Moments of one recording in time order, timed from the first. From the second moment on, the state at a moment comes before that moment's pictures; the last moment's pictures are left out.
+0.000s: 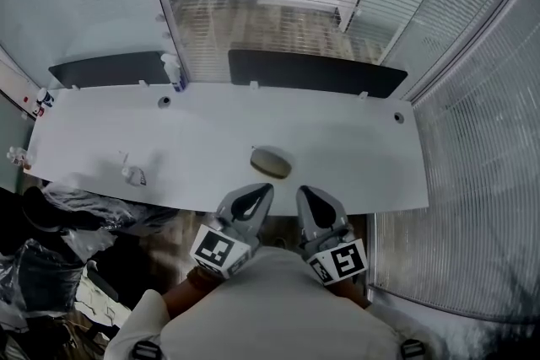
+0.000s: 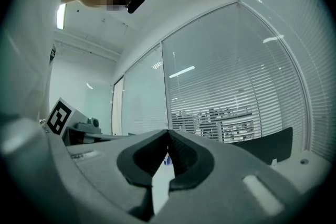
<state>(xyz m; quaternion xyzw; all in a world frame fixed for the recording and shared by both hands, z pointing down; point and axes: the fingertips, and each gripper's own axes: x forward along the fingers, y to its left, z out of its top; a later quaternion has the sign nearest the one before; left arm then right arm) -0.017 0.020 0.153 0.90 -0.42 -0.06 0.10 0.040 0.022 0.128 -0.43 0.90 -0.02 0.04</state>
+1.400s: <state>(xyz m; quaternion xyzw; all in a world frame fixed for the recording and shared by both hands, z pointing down) -0.015 -0.030 0.241 0.87 -0.46 0.01 0.15 0.022 -0.032 0.224 -0.35 0.93 -0.04 -0.08</state>
